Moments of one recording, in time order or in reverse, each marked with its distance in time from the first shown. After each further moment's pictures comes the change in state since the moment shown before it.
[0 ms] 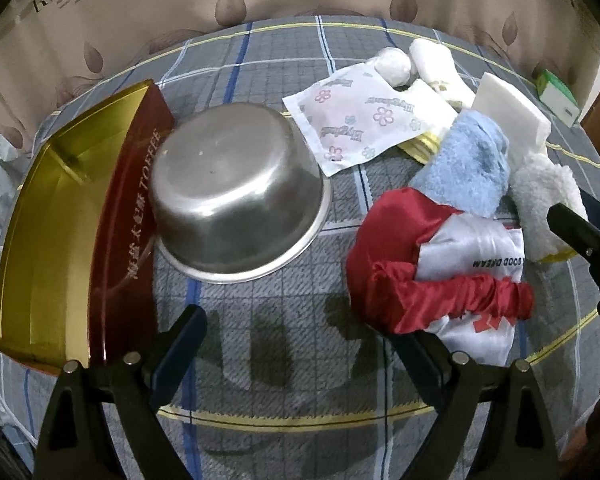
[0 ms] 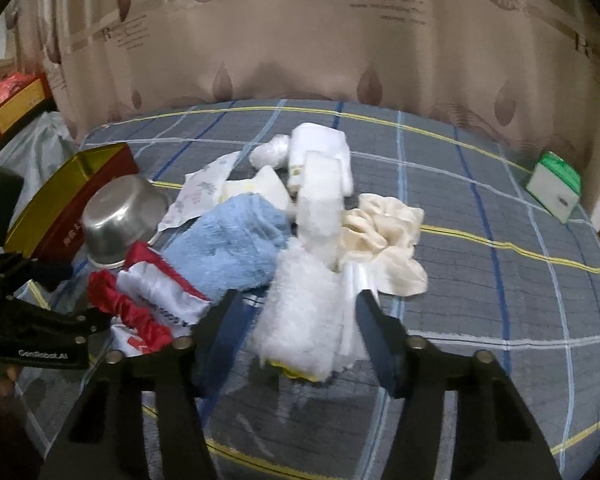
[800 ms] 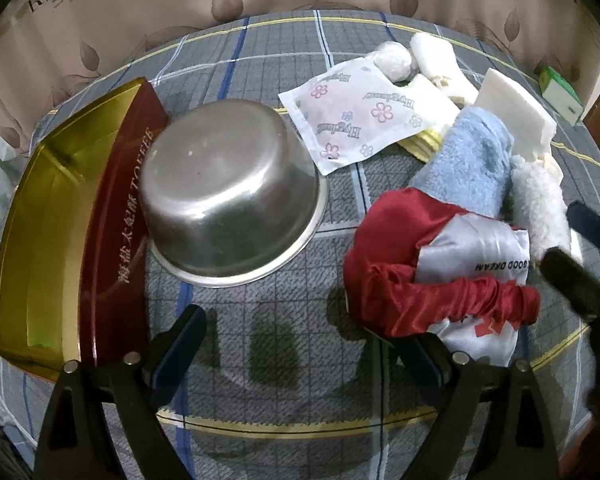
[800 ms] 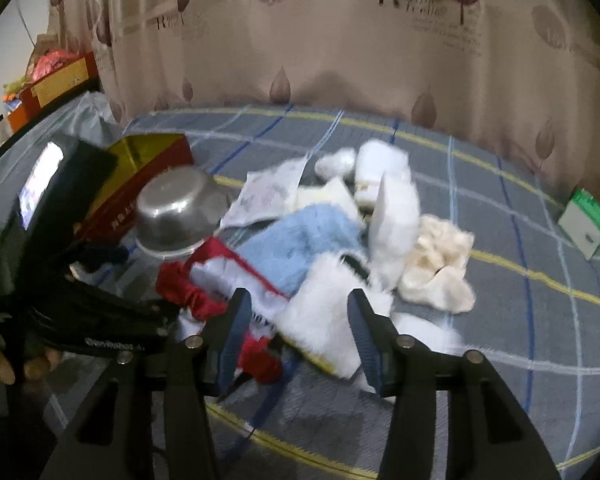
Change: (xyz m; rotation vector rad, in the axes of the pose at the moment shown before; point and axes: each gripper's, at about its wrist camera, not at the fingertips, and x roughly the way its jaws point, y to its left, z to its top) left arm 0.005 -0.004 0.003 -0.001 0.013 0.001; right arm -0.008 0.039 -0.002 -0.109 0.007 0.079
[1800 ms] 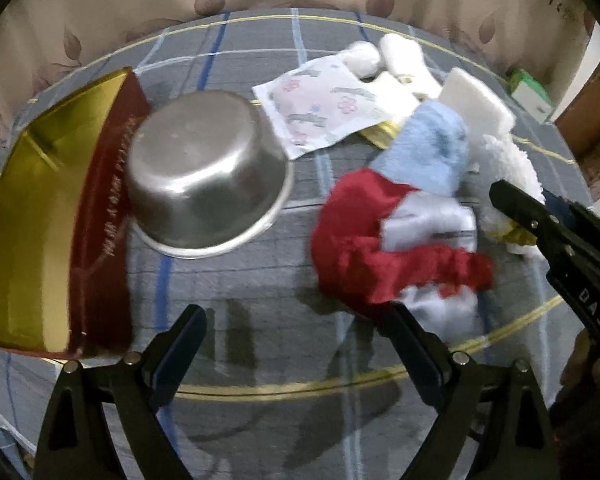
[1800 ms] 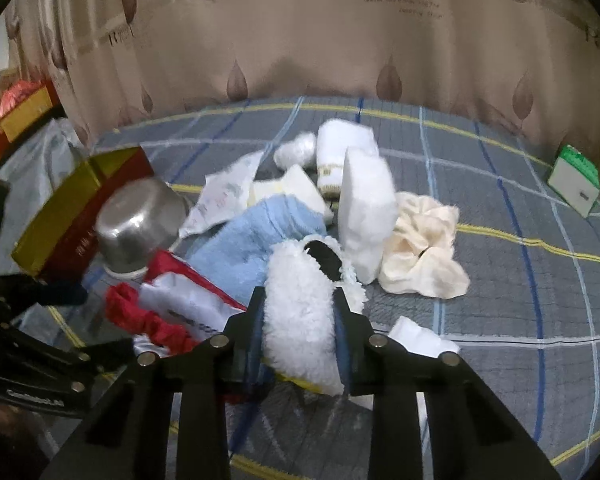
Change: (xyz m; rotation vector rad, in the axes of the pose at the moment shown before) left arm -0.020 0.002 -0.013 -0.006 0.027 -0.165; right arm 0.010 -0.026 0.003 0.149 -0.014 -0.026
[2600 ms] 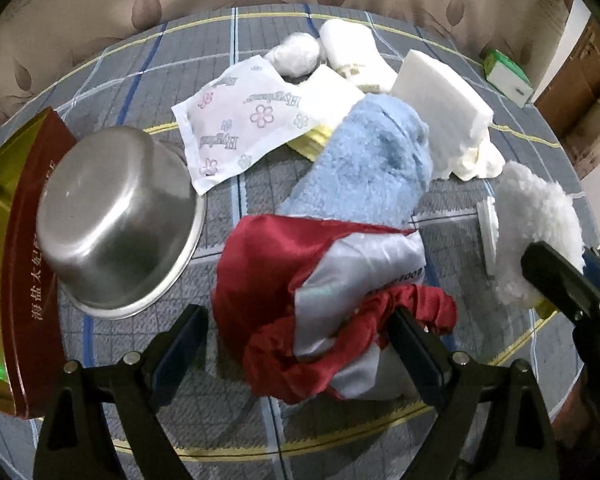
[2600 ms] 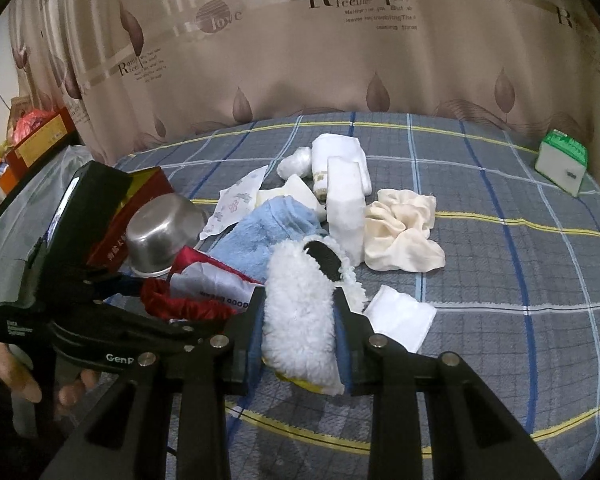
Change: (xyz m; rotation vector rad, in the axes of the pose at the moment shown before) left arm 0.032 -0.042 0.027 0.093 0.001 -0.019; right arm -0.035 -0.016 -0.021 0.056 -0.059 0.056
